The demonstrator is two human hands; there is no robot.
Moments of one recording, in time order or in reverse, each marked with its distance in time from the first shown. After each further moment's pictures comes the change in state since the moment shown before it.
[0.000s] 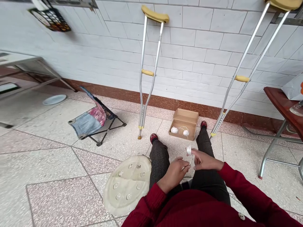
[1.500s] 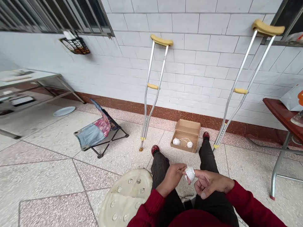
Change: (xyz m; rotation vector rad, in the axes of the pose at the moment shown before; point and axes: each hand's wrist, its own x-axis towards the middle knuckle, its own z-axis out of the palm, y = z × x) left_hand 0.010 -0.009 -0.026 -0.159 0.088 -0.070; right_hand -0.022 -0.048 0.019 0.390 -0.327 -0.006
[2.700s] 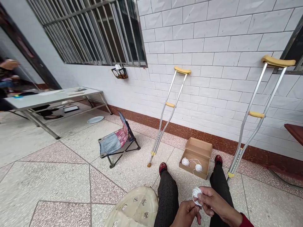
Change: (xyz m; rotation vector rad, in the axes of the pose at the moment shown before) left_hand -0.030 -0.031 0.048 -0.541 0.039 -0.081; right_hand 0.061 0.026 -0.001 -0.033 0.350 -0.110
